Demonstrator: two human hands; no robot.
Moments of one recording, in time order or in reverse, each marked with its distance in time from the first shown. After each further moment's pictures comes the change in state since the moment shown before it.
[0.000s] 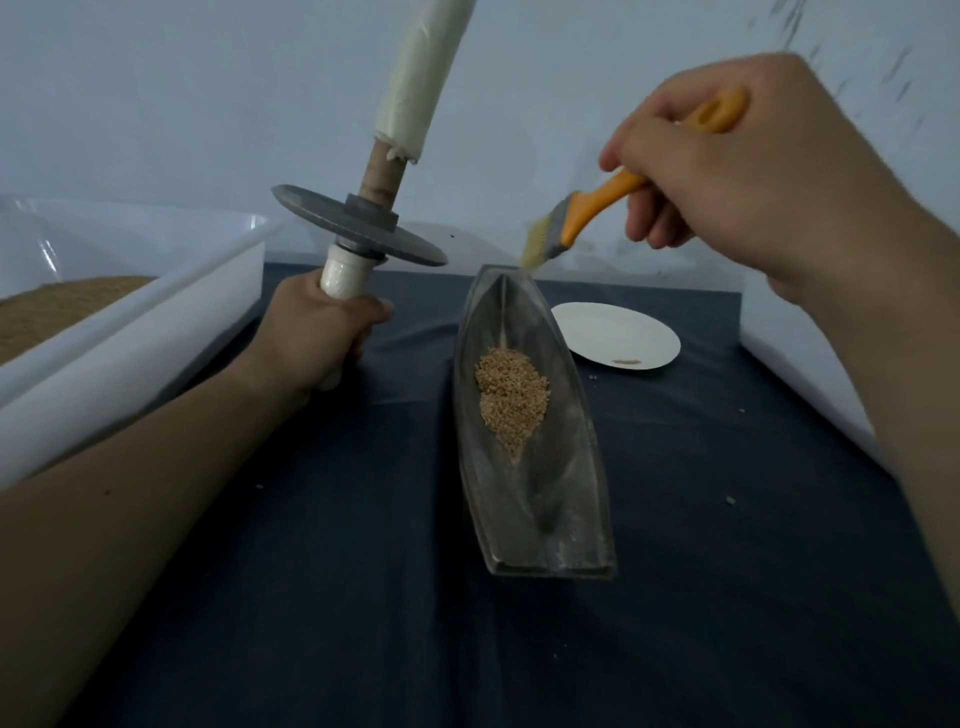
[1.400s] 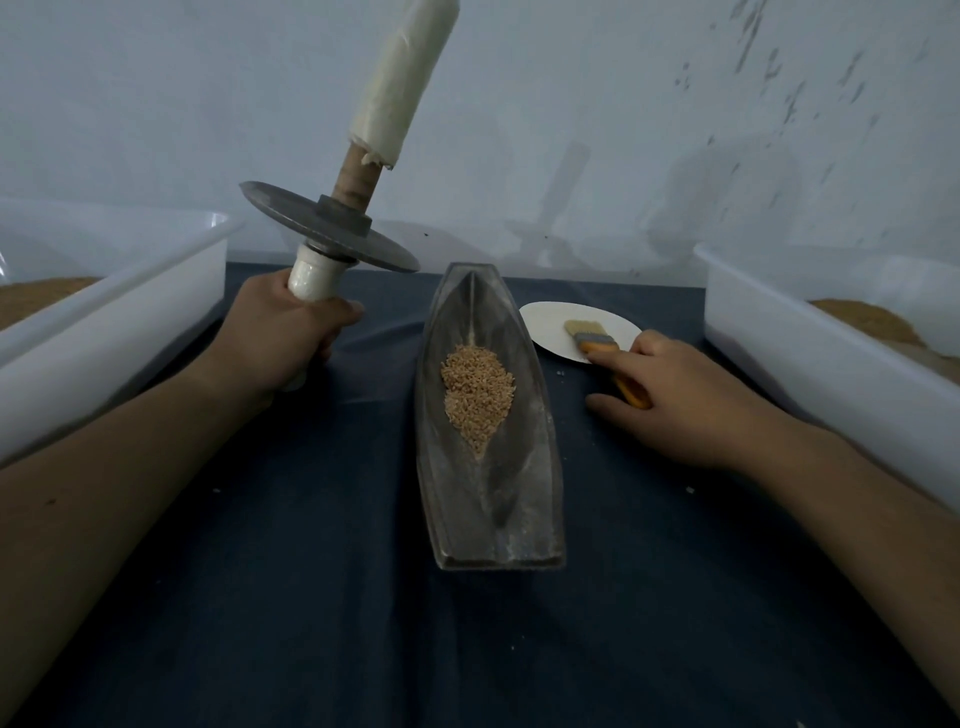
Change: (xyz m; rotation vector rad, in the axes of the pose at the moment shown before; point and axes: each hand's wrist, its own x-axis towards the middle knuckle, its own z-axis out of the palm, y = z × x) left_hand 0.002 -0.003 0.000 0.070 -0.027 0.022; right_hand -0.073 0.141 0.030 -0.647 -0.526 0.090
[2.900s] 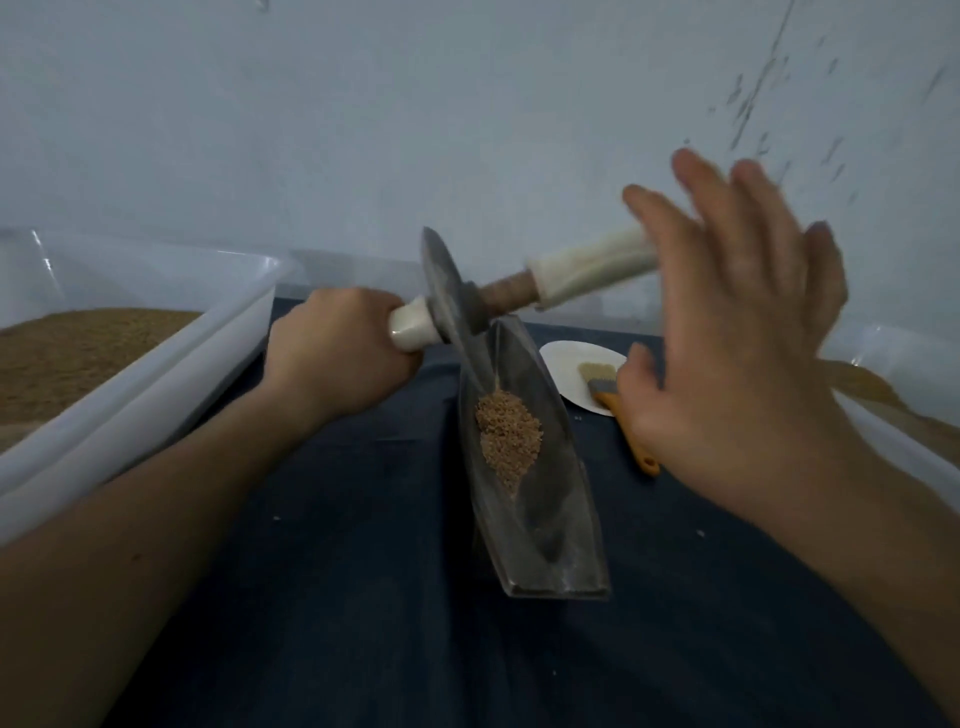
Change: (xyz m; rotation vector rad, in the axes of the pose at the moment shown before) left_hand -0.012 0.054 -0.007 0.821 0.016 0.346; right_hand -0.045 -0.117 -0.095 -0.113 0.729 -0.053
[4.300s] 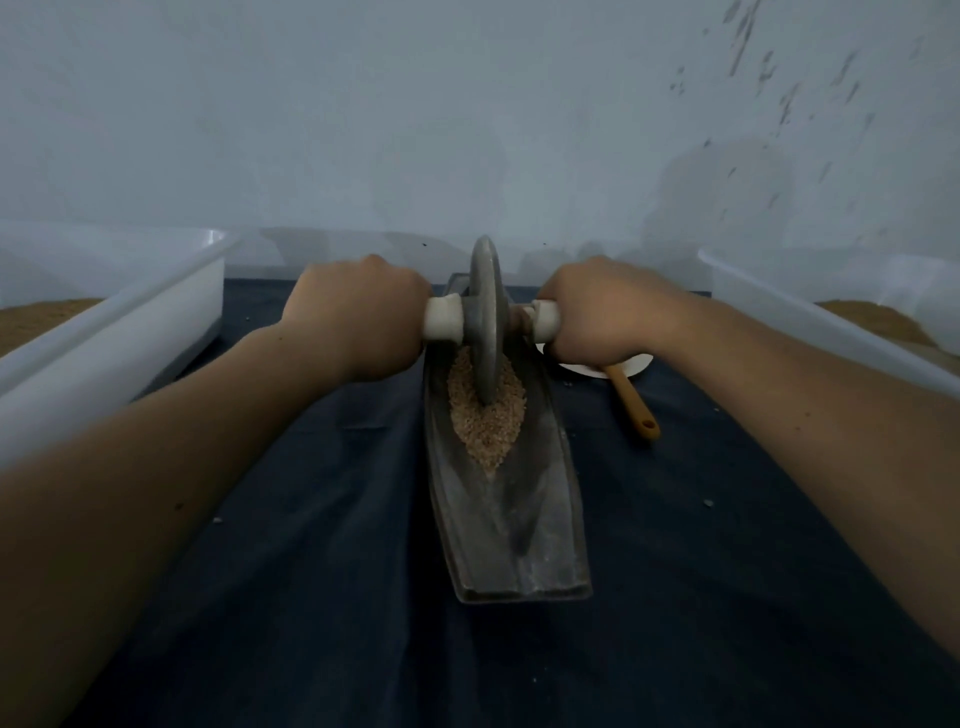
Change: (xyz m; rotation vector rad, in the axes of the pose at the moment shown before) left_hand 0.034 0.030 0.040 0.512 -0.213 0.254; right_hand 0.063 0.050 0.123 0.020 -0.771 -0.009
